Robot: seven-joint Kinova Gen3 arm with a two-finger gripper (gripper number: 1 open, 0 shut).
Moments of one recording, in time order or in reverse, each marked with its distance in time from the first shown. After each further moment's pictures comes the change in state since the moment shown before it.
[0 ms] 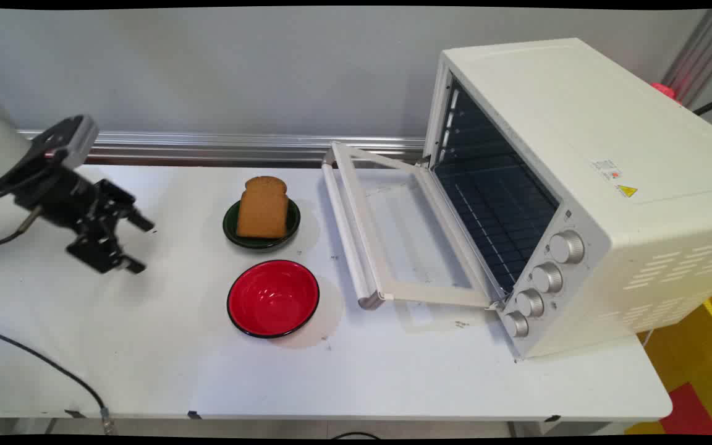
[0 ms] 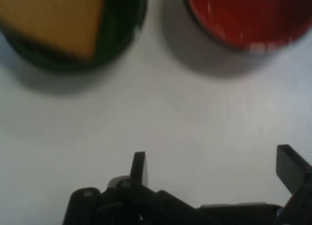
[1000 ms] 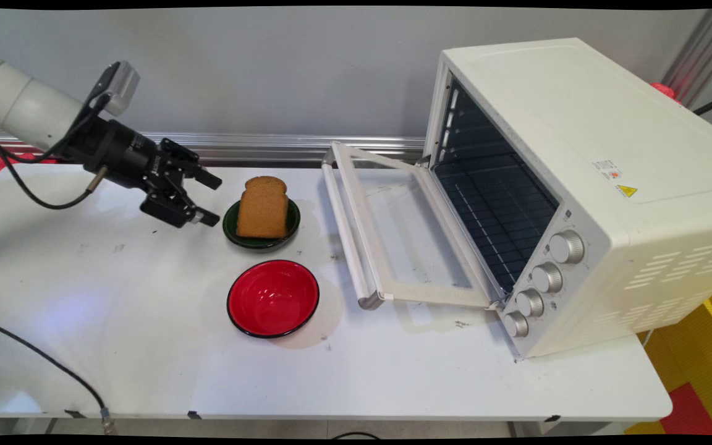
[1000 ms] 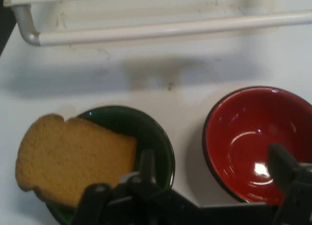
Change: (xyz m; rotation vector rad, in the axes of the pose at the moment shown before) arm 0.061 -0.018 0.013 0.022 0.284 0.033
